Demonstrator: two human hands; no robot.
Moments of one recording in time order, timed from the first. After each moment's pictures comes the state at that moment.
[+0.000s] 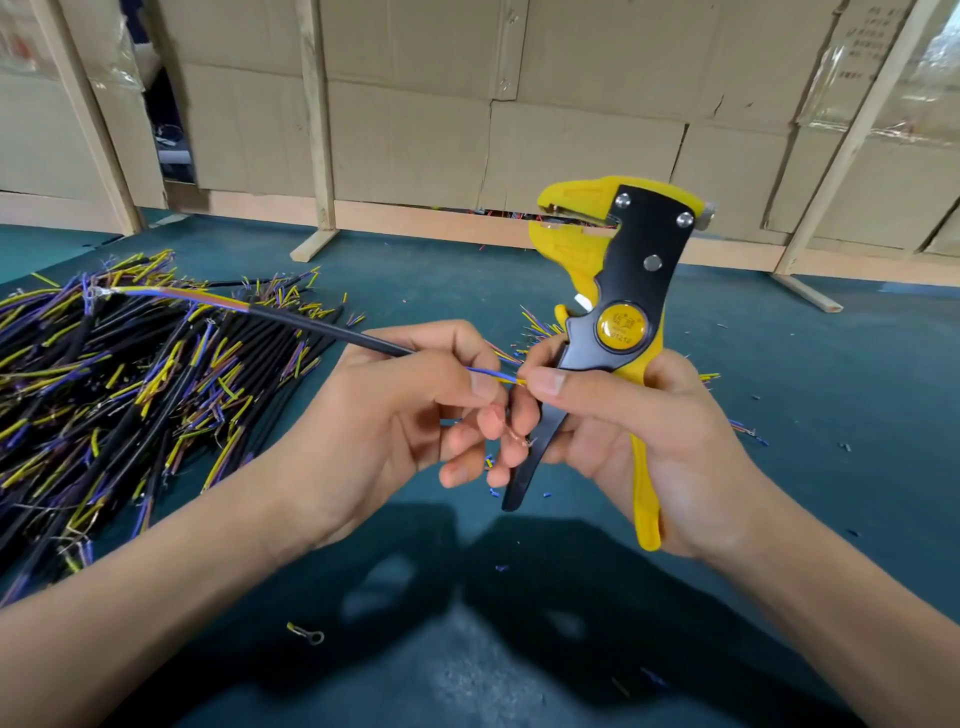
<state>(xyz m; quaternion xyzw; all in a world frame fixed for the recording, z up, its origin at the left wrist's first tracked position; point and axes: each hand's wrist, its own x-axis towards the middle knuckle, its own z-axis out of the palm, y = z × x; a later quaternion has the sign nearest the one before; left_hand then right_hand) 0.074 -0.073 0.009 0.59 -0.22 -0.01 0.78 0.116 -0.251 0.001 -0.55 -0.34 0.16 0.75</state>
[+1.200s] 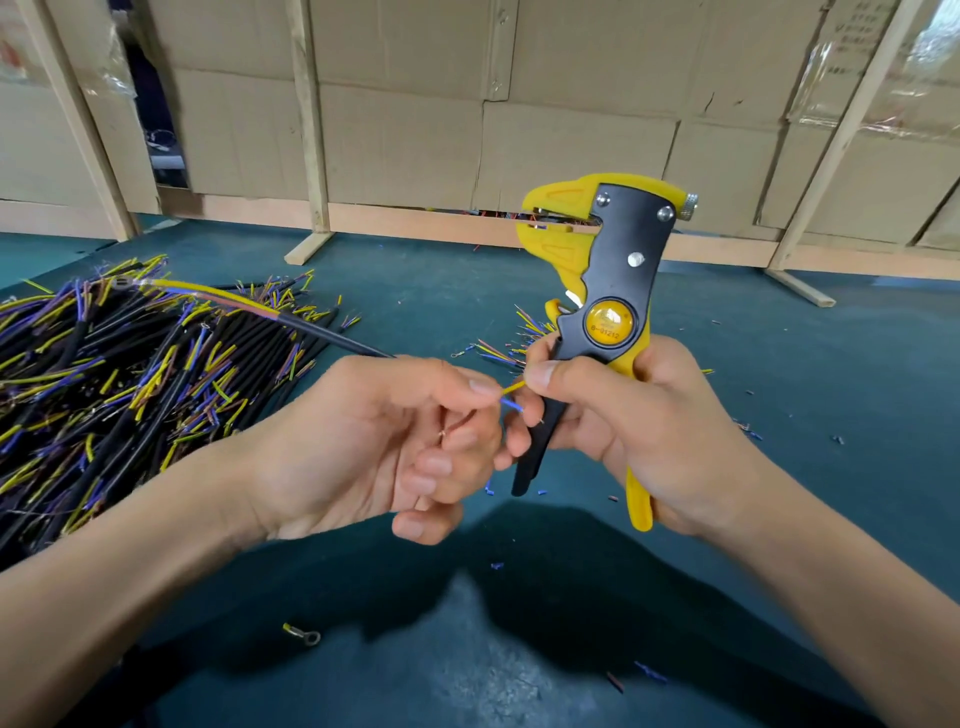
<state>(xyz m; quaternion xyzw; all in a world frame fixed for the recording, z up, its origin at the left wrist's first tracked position) 0.077 -0.065 0.014 0.59 -0.14 -0.22 0.76 0.116 -0.254 0.006 -0.62 -0.30 0.10 0.72</state>
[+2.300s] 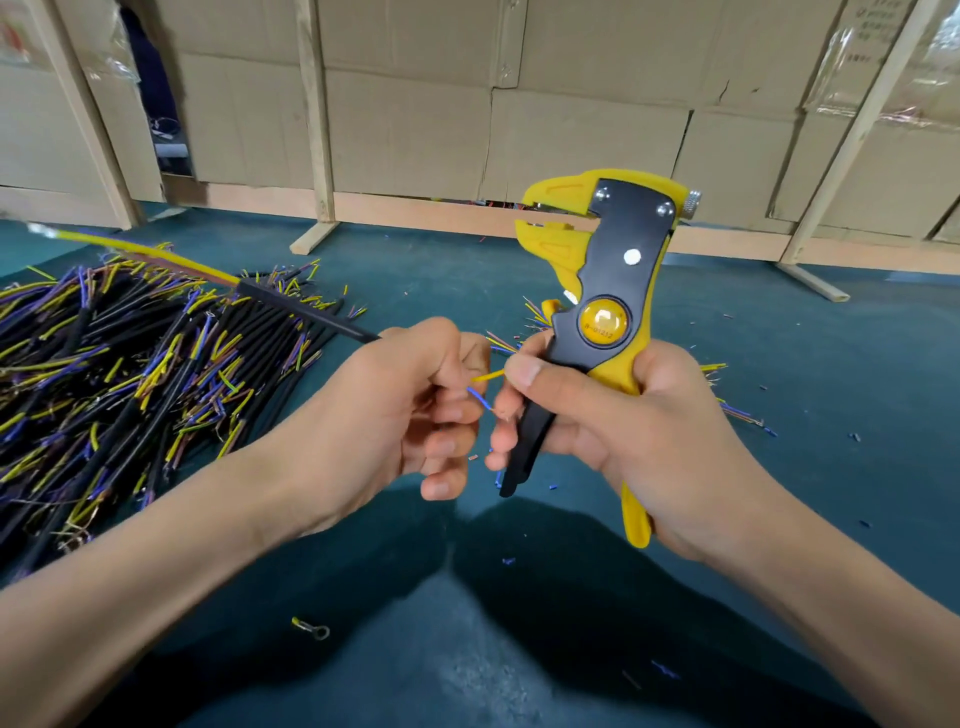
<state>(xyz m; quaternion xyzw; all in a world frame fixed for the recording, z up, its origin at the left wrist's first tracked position) 0.080 -0.067 0.011 0.67 -0.13 -0.09 0.73 0.107 -0.244 -0.001 -0.63 -0.28 0.08 0.72</state>
